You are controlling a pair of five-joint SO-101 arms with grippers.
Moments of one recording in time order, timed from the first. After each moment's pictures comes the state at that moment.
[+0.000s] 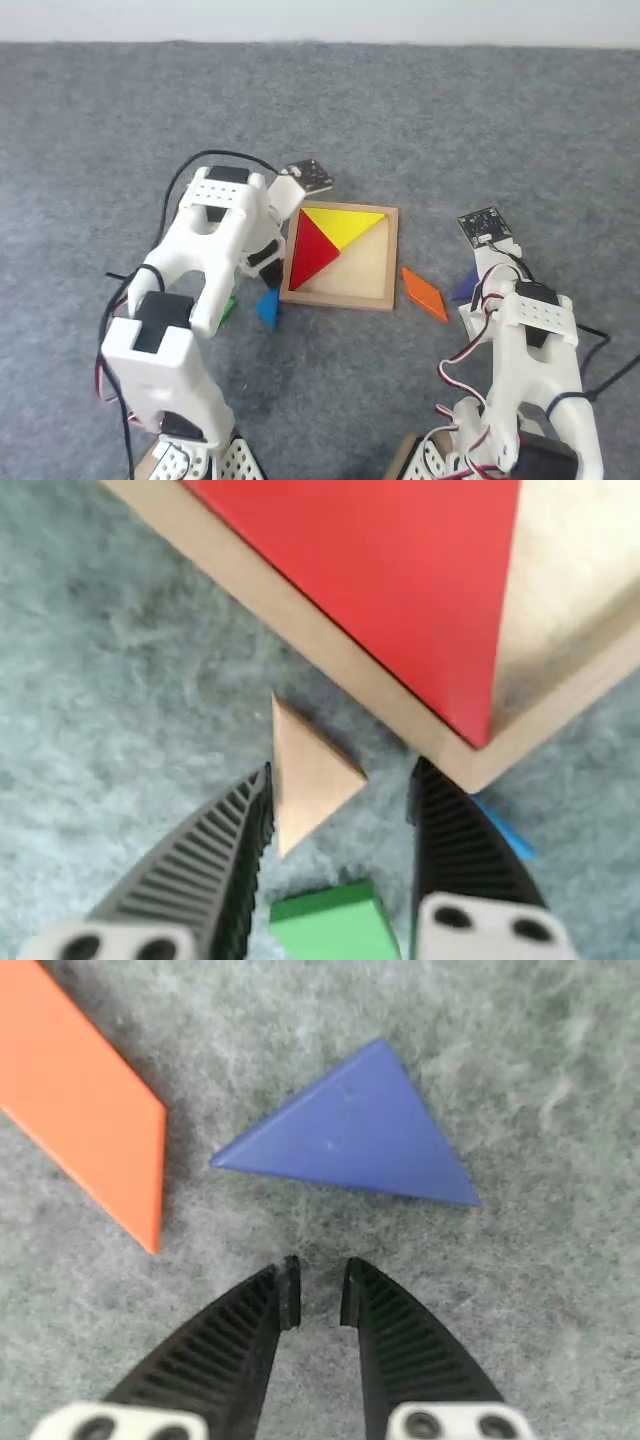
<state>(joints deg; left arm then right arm) 3.1 17.1 15.8 73.9 -37.6 11.8 -26.5 65.2 46.9 32.3</state>
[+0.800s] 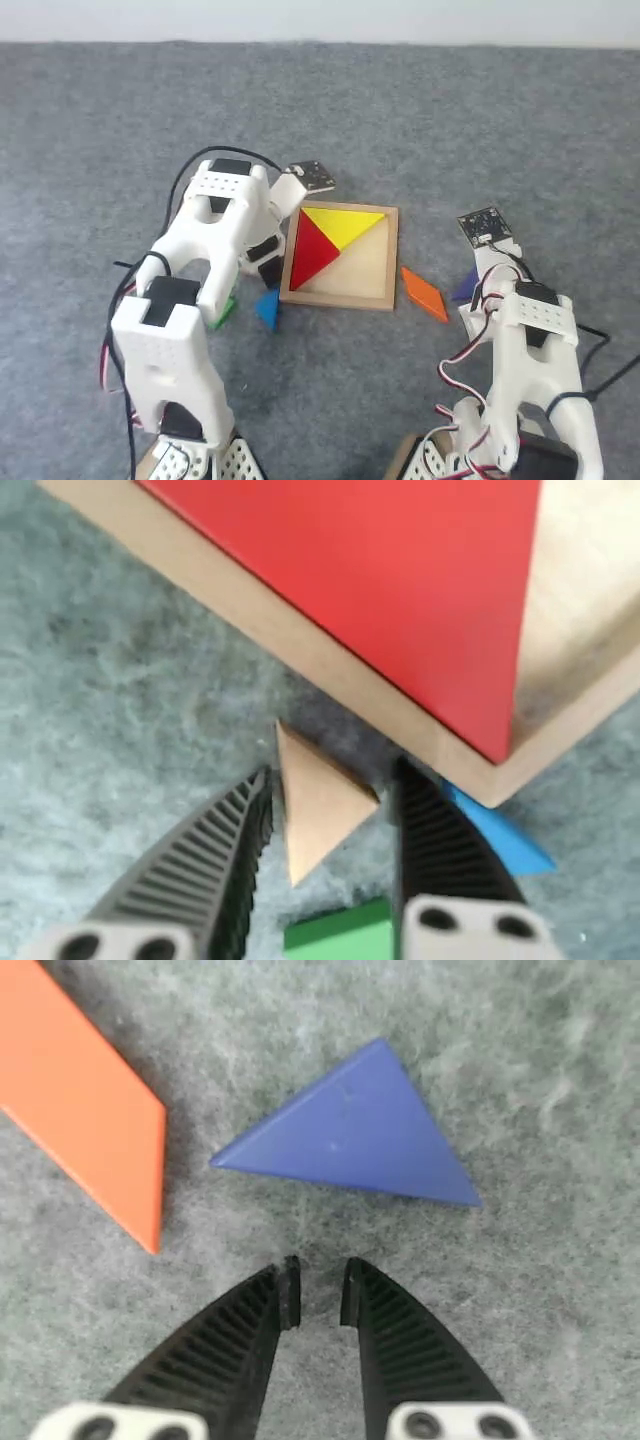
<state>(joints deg) 2.4 25.1 8.7 75.9 -41.4 11.8 -26.5 65.2 46.9 32.3</state>
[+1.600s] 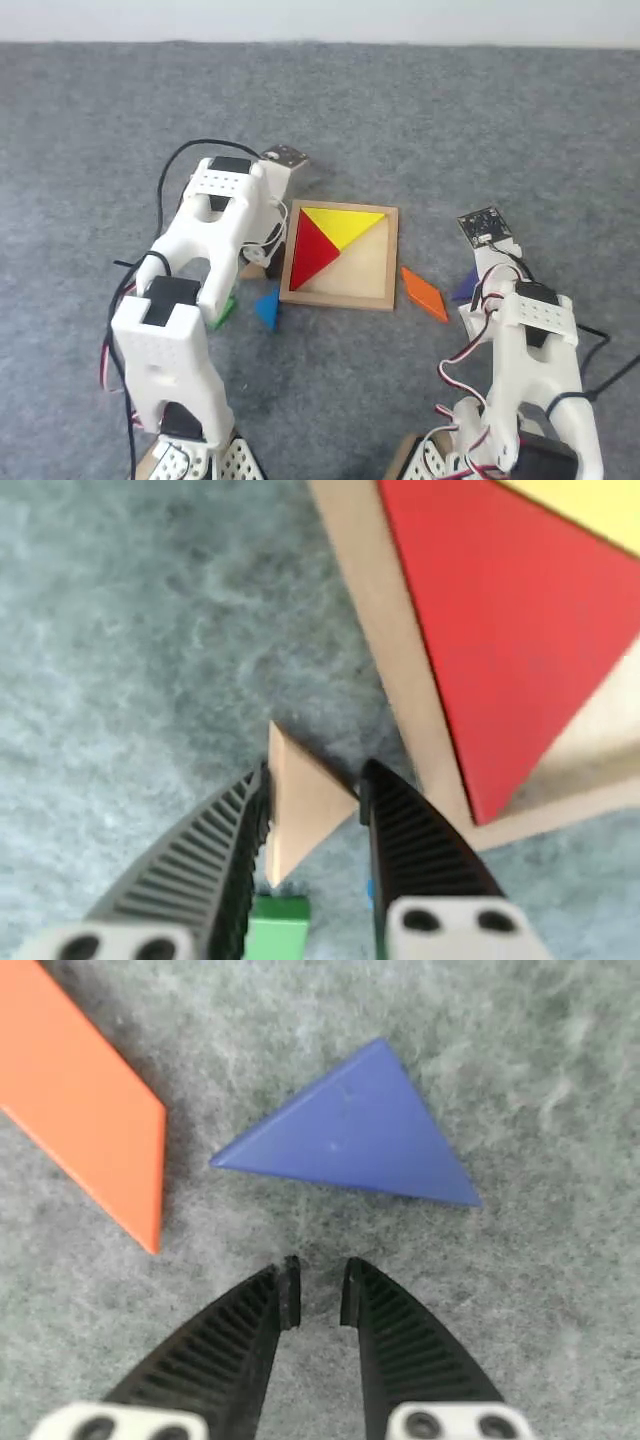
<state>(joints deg) 2.4 25.1 8.0 78.3 -11.8 11.8 -26.5 65.2 46.9 32.3</state>
